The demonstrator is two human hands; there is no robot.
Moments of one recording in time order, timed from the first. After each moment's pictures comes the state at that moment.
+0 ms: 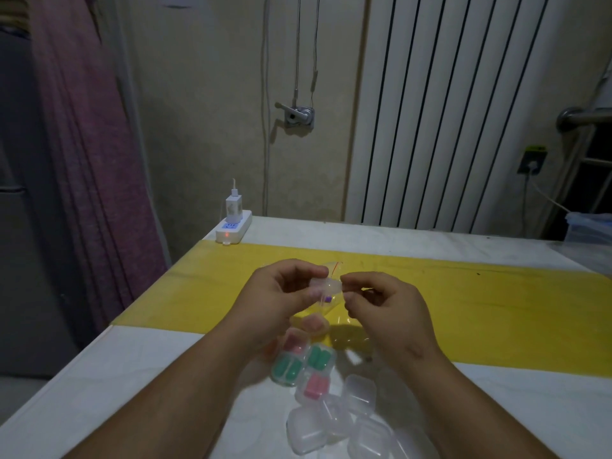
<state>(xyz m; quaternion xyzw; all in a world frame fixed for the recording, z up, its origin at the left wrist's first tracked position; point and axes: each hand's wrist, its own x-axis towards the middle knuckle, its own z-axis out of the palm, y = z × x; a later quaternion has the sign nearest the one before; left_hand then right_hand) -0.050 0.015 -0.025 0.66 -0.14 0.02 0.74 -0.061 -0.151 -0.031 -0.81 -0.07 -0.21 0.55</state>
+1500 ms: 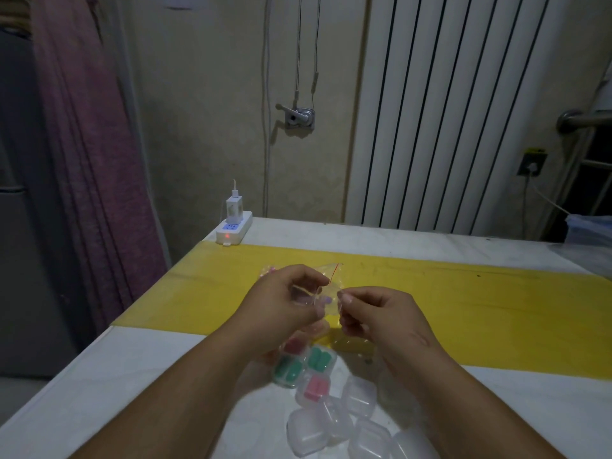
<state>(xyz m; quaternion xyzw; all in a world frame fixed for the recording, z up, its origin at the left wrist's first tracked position) -0.049 0.018 -0.026 0.82 -0.14 0.08 0.55 -0.056 -0.149 -0.038 -0.71 -0.02 -0.06 0.71</state>
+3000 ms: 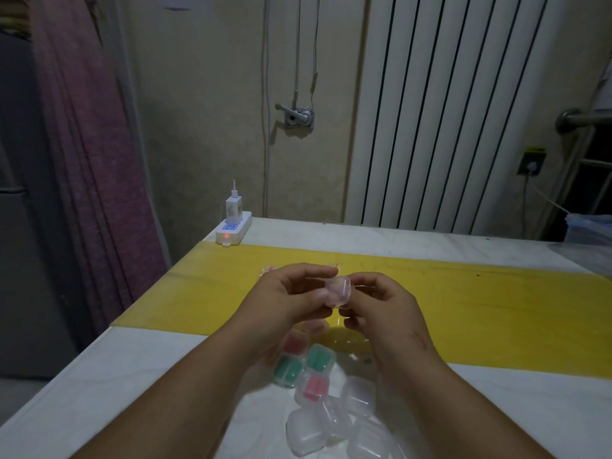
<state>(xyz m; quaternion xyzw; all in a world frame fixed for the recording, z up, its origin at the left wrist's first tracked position) -0.054 0.012 -0.022 0.66 -0.14 -0.04 0.73 -0.066 -0.140 -0.030 -0.67 0.00 -0.10 0.74</state>
